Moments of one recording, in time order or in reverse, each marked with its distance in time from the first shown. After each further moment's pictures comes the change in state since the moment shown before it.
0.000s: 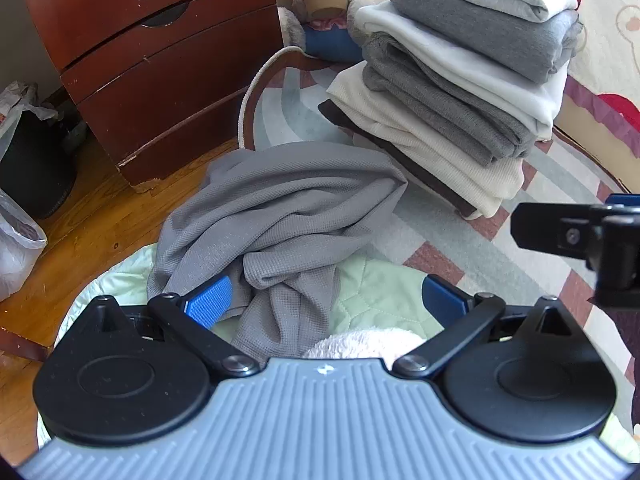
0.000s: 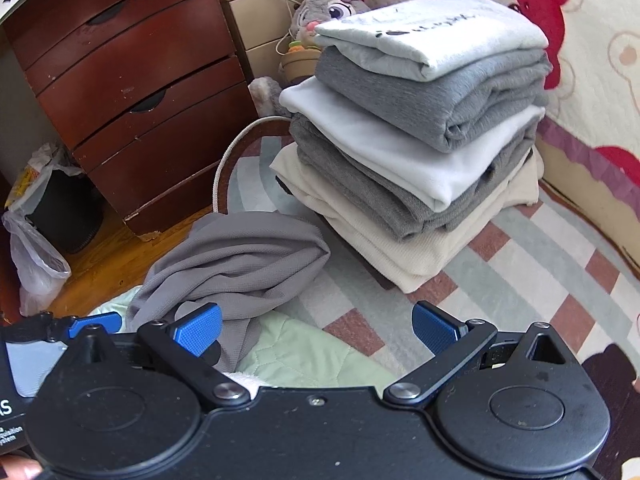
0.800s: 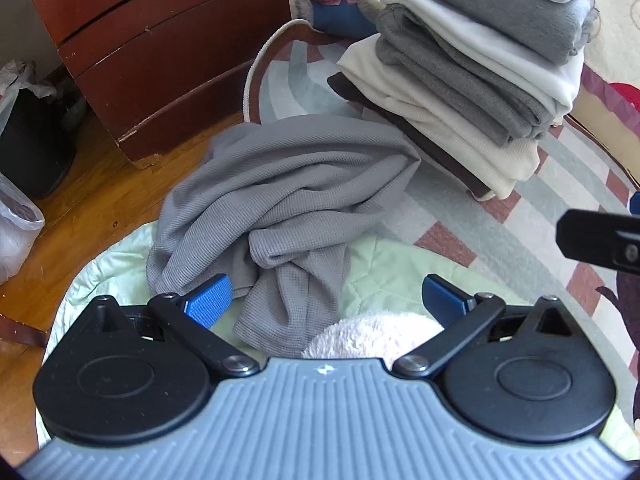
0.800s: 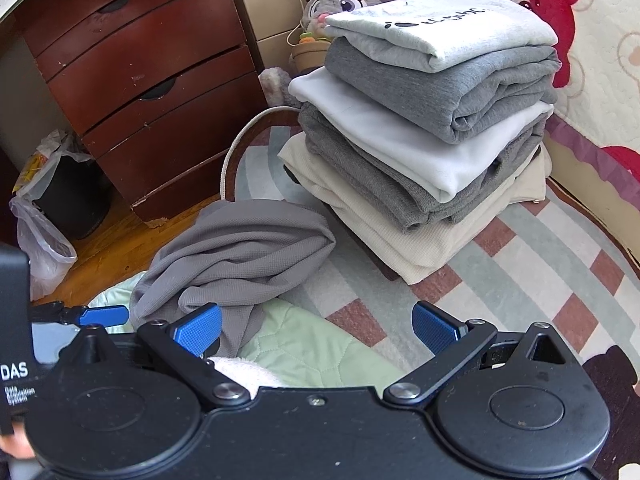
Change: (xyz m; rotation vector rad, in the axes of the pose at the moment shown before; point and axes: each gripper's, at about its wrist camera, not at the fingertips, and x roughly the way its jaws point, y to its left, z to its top) left arm 0.017 0.007 -0.004 -0.019 0.072 0.006; right arm -0.001 -0.002 -0.007 -0.038 0.020 0.026
